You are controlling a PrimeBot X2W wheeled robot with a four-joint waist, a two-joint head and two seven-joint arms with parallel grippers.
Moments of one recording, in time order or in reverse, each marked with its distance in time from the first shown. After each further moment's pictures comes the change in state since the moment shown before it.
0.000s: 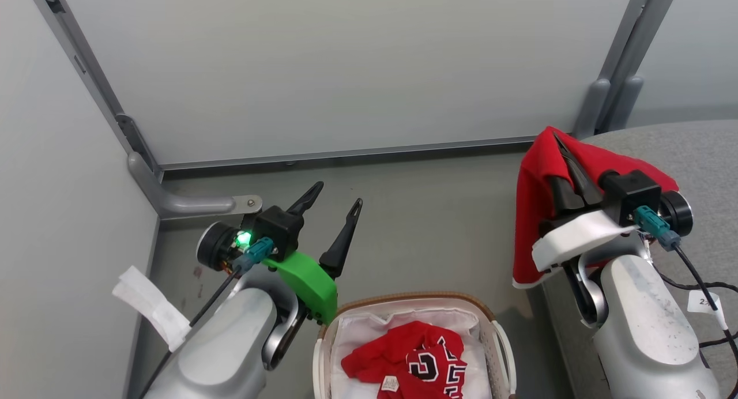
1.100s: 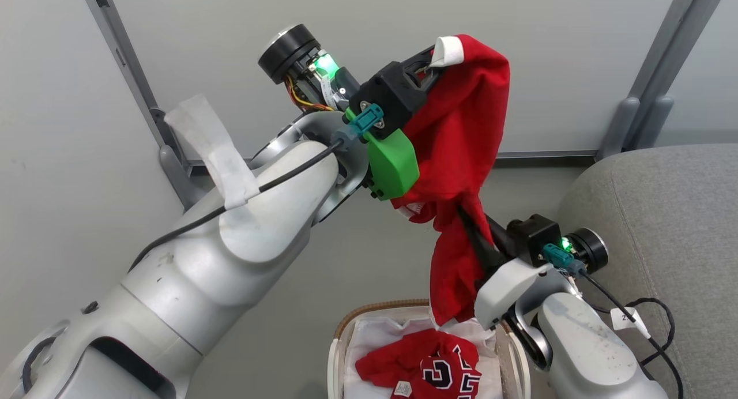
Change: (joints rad) left arm -0.479 -0.054 -0.187 -0.058 0.152 -0.053 0.108; right arm -0.008 0.001 0.289 0.188 0.070 0.000 0.000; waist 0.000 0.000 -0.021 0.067
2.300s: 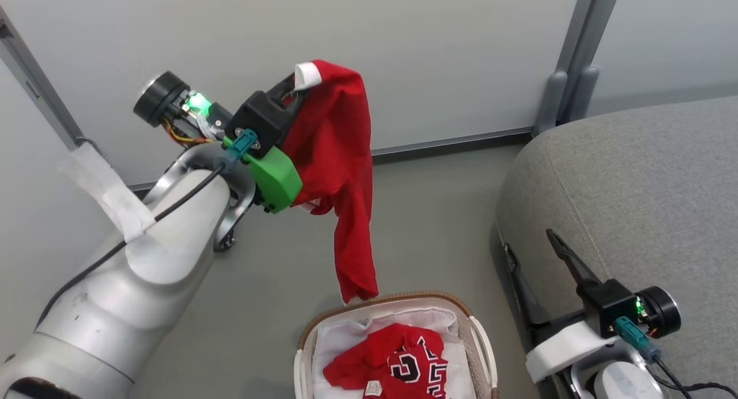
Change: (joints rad) left arm 0.159 0.173 0.164 0.057 0.105 0.004 -0.055; right arm 0.357 -0.001 -0.235 -0.398 -0.147 0.000 0.001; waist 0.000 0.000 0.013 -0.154
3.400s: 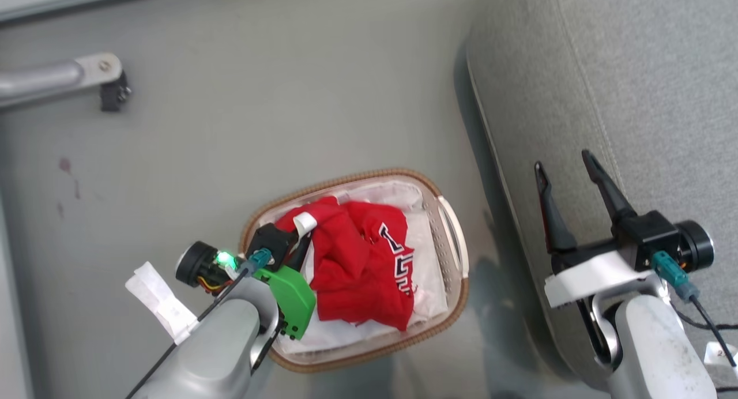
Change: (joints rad) left arm 0.289 -0.157 0.029 0.313 -0.142 0.021 -0.053; right arm -0.179 0.000 -0.080 -0.009 0.022 0.000 0.000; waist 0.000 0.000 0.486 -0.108
